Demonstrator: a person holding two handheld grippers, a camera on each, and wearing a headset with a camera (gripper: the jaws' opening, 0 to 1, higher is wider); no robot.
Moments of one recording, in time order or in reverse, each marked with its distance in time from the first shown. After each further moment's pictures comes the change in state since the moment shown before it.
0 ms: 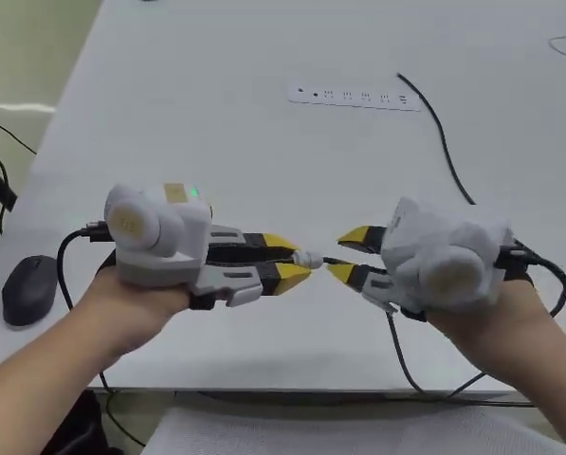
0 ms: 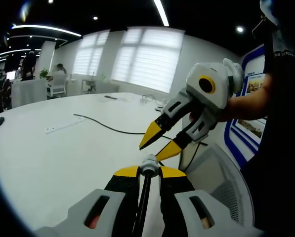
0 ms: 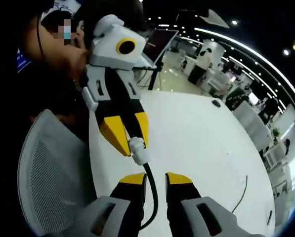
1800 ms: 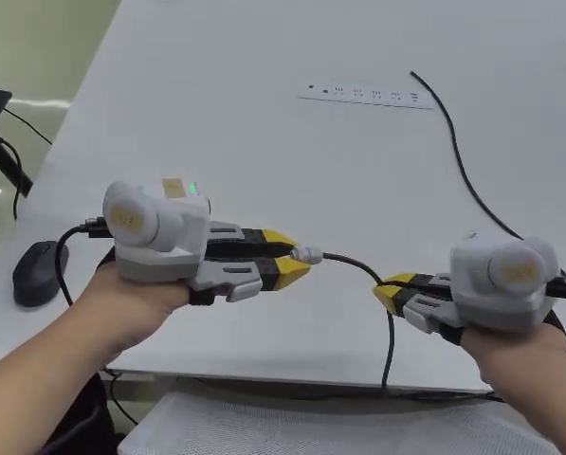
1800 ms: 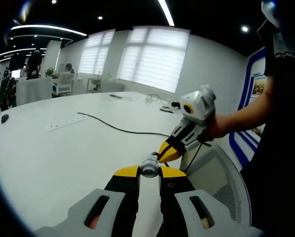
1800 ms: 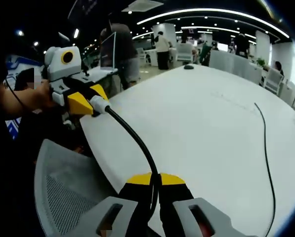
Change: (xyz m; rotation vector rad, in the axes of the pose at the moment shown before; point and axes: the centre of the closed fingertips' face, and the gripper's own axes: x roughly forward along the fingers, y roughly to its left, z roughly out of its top) left arm 0.004 -0.012 -0.002 -0.019 0.008 0.055; right arm -0.015 0.009 -0.100 0.629 -0.020 0.028
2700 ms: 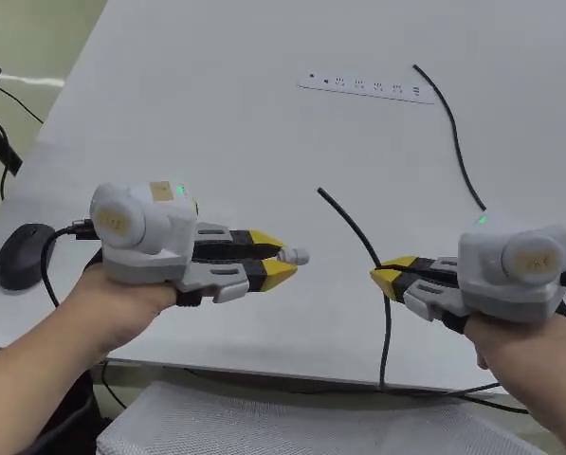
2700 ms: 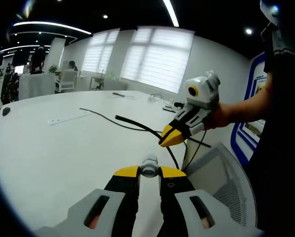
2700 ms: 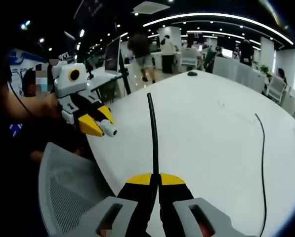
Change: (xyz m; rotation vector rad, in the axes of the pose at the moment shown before) left arm 0.005 0.009 -0.018 -0.023 -0.006 0.012; right arm -0.012 -0.002 0.040 -0.058 -0.030 0.018
